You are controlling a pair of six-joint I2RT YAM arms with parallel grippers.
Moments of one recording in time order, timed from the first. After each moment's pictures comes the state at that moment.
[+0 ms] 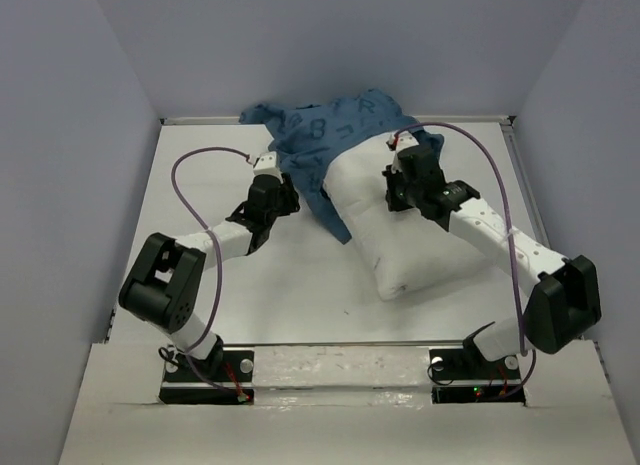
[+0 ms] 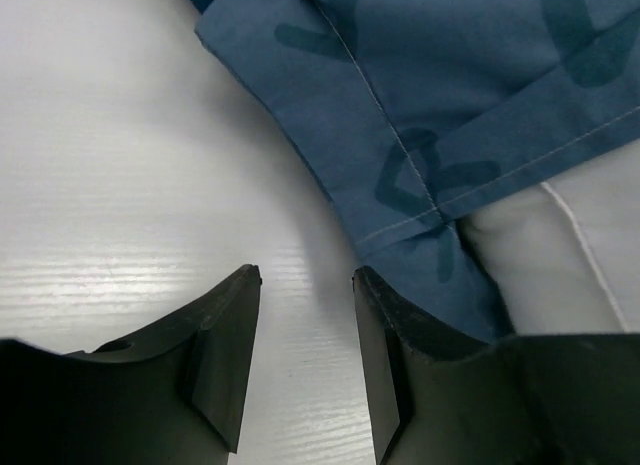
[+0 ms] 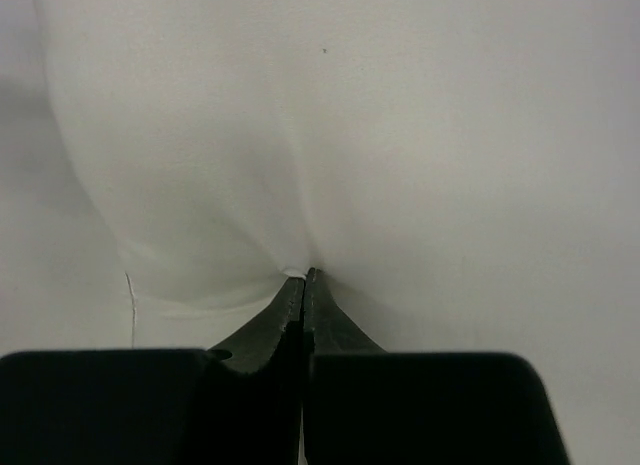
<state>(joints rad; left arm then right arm) -0.46 1.56 0.78 0.33 -0.21 -0.48 0.54 1.47 1.20 -0.43 0.14 0.19</state>
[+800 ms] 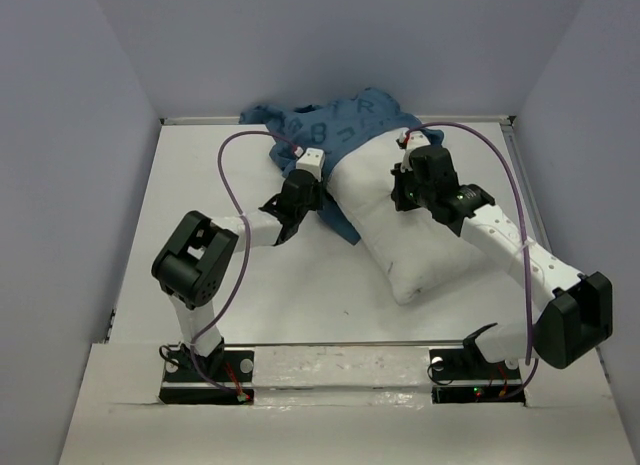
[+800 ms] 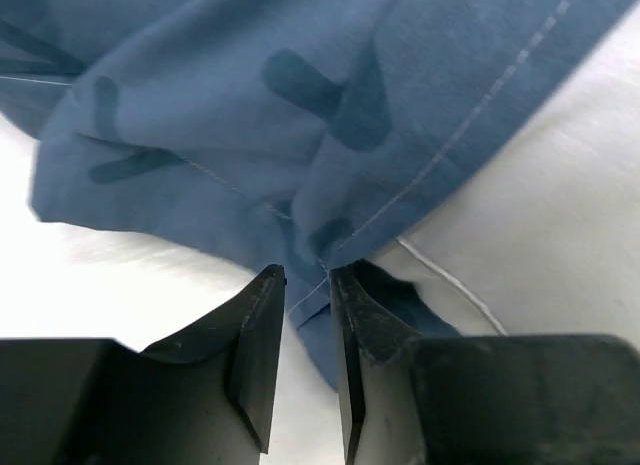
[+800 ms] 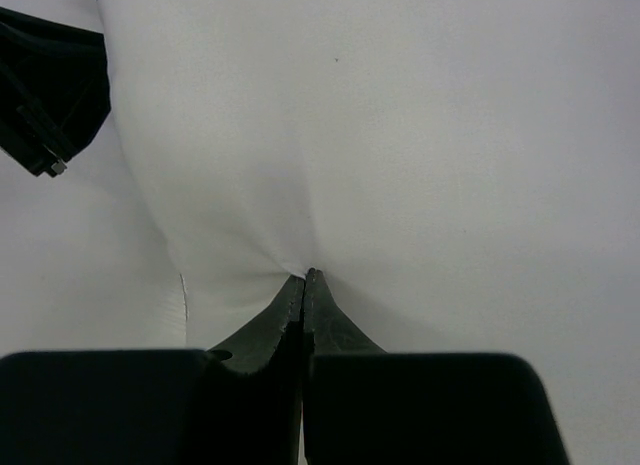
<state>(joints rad) -0.60 1.80 0.97 0.43 -0.22 -0.21 0.48 1.36 1.16 -0.44 0.10 0.19</state>
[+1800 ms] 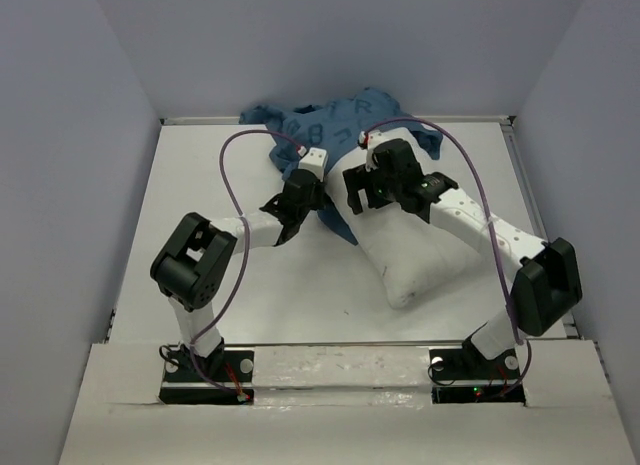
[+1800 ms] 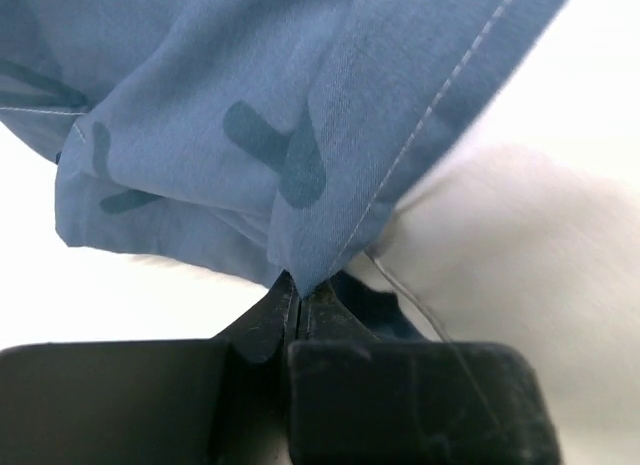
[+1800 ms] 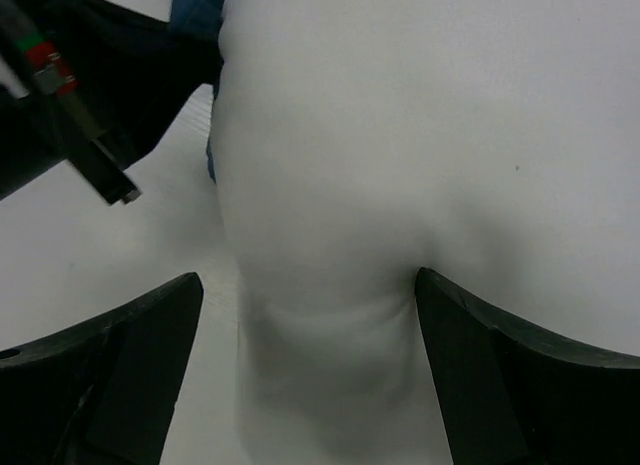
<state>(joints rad) -0.62 1.81 1.00 0.41 -0.25 -0.17 0.59 1.52 1.29 -0.44 0.04 0.13</state>
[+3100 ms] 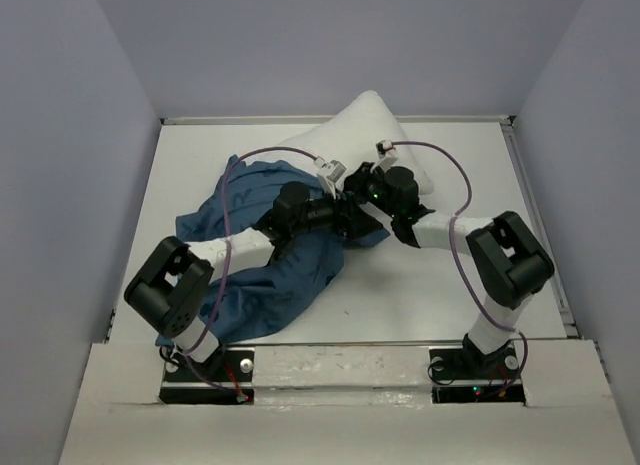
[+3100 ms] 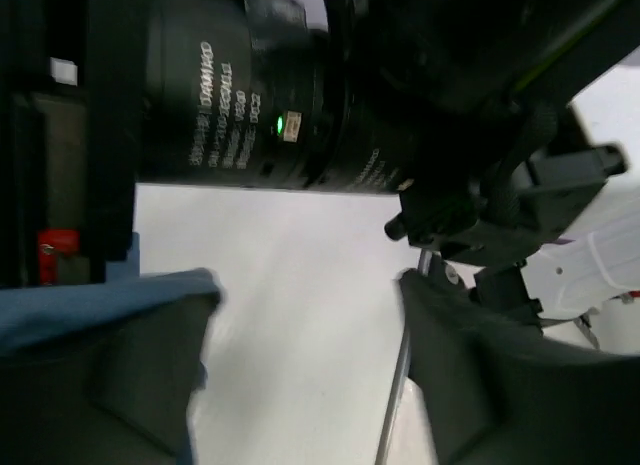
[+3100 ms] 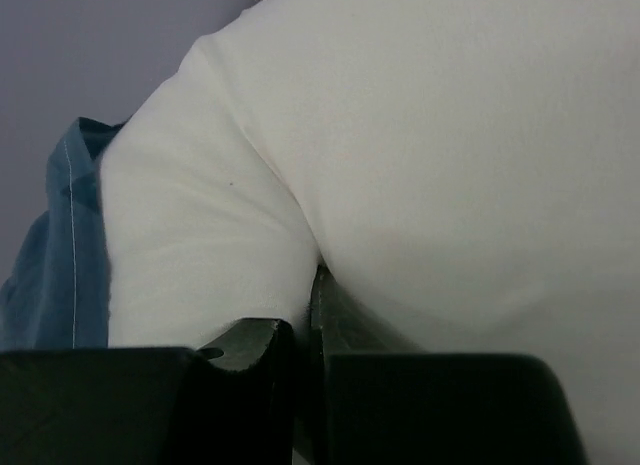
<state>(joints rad) -0.69 1.61 0.80 0.71 0.54 -0.68 0.54 1.84 1.01 0.69 -0.21 0.67</state>
